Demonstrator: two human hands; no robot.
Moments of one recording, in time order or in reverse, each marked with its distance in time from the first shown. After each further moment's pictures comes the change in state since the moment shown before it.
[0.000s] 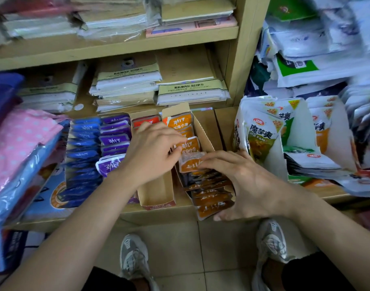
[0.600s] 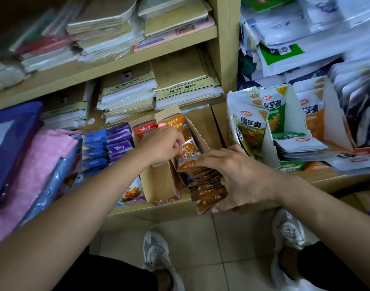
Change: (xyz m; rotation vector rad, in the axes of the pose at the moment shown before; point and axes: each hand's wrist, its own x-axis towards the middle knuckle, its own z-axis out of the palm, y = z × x) left_hand 0.045 0.008 0.001 0.069 -0.405 -0.078; right_hand -0.005 0.003 0.001 0.010 0.000 -0.033
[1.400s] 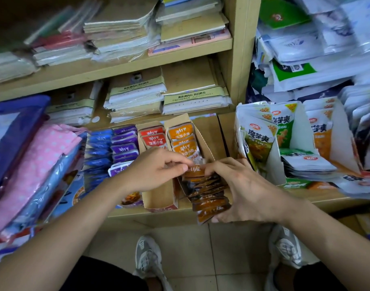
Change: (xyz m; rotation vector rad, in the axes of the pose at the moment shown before) left_hand -0.061 -0.010 0.006 -0.552 0.085 0.119; right_hand -0.006 -0.008 -0.001 0.100 0.045 0.072
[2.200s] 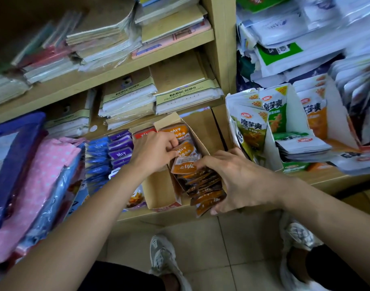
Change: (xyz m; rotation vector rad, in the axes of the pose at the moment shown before) left_hand 0.043 0.000 0.002 0.527 0.185 -0.200; right_hand 0.009 0.003 0.000 -0.030 -0.063 0.008
